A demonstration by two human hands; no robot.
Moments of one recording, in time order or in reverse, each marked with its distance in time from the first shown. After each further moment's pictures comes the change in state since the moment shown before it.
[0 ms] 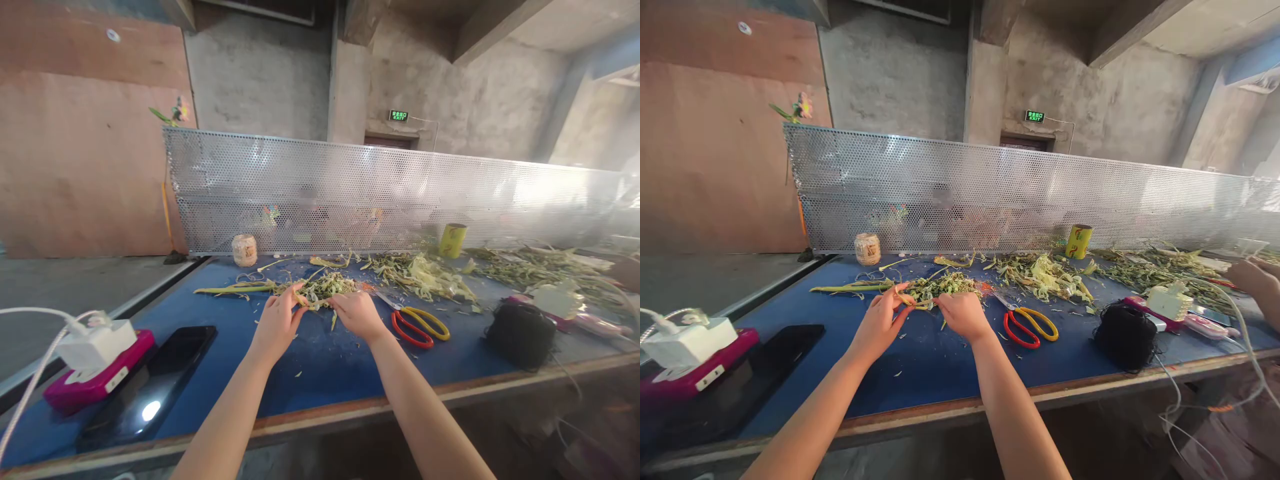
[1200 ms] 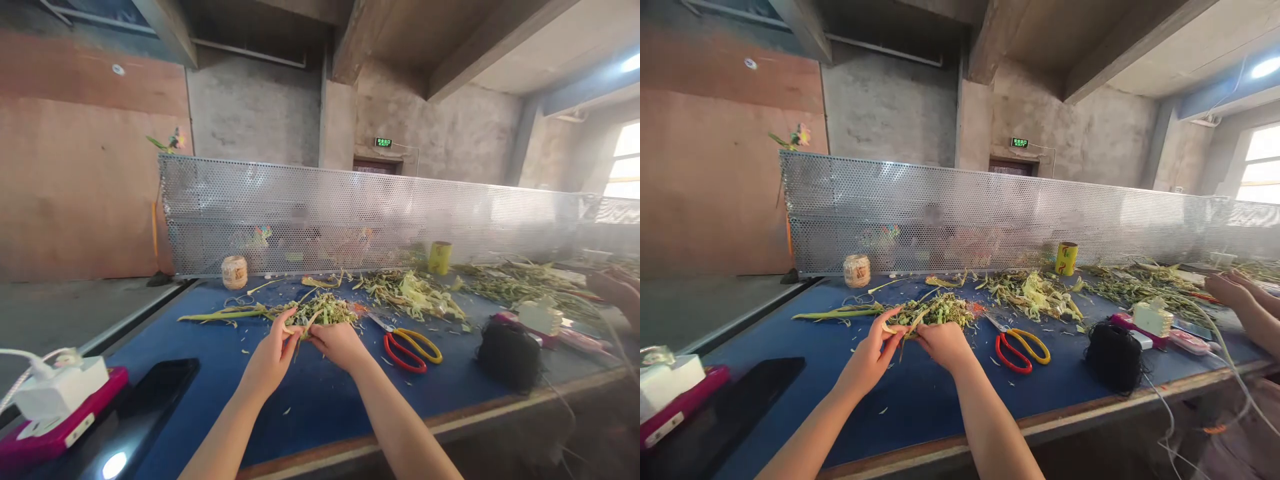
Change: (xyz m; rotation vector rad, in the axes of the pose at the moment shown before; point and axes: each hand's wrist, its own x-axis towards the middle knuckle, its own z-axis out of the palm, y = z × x) left_hand -0.002 0.009 0.000 -0.327 -0.061 -0.190; right_hand 0.009 -0.018 0.002 -0.027 -0.269 0.044
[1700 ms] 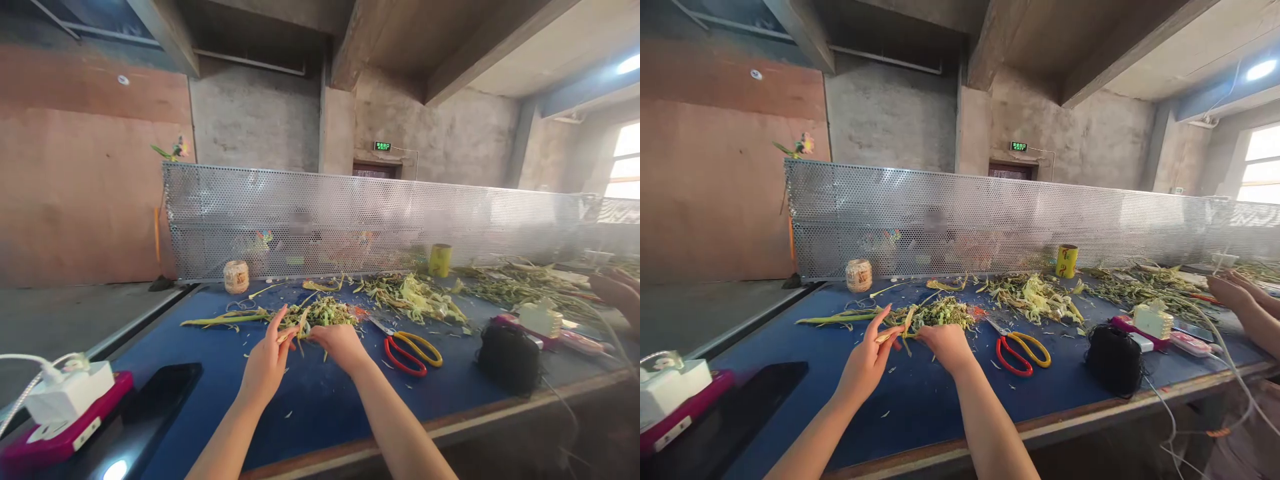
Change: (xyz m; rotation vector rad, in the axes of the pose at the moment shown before) left_hand -0.003 0.002 -0.004 0.079 0.089 -0.057; right_hand 0.002 0.001 0.000 0.069 0.048 0.048
